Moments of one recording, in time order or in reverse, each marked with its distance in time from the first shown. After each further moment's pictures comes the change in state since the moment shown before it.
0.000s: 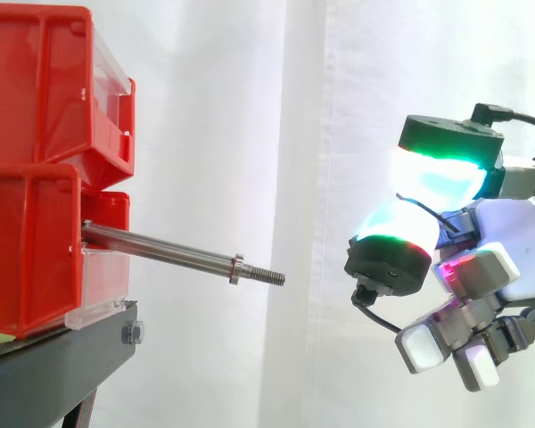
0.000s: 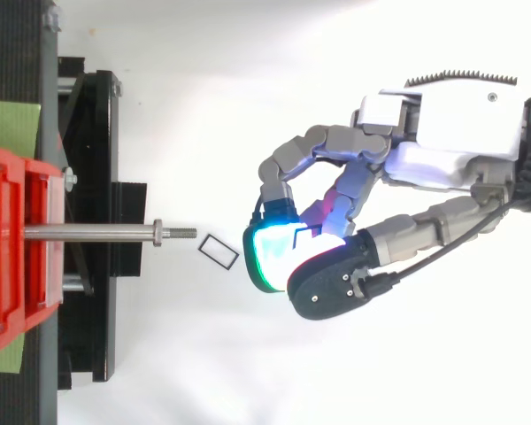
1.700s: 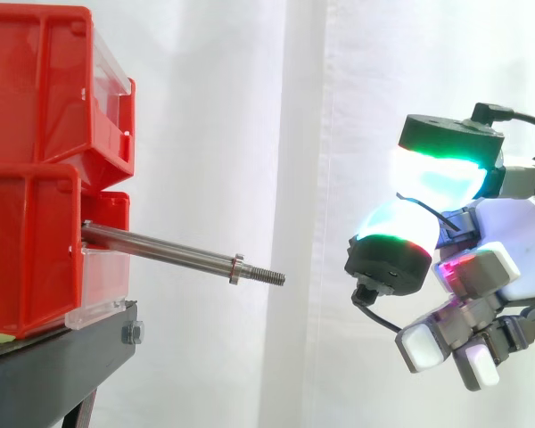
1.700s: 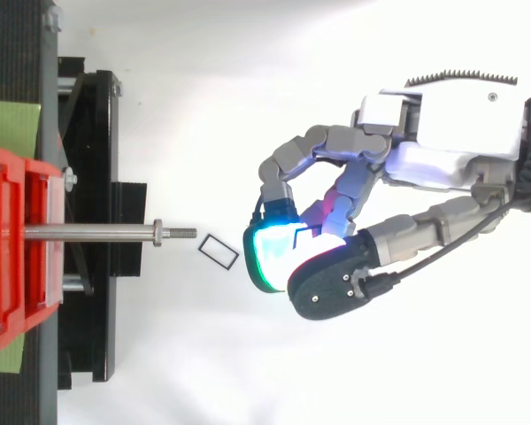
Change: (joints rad) arm 0.000 0.000 0.000 0.000 0.000 0.000
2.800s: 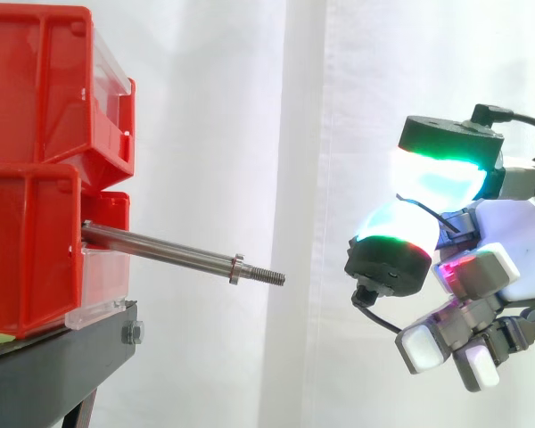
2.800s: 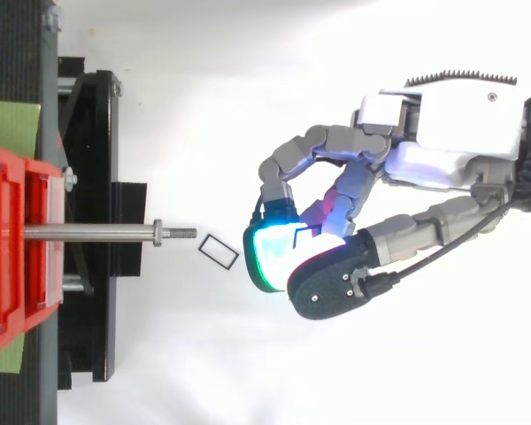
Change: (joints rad) arm 0.000 0.000 0.000 0.000 0.000 0.000
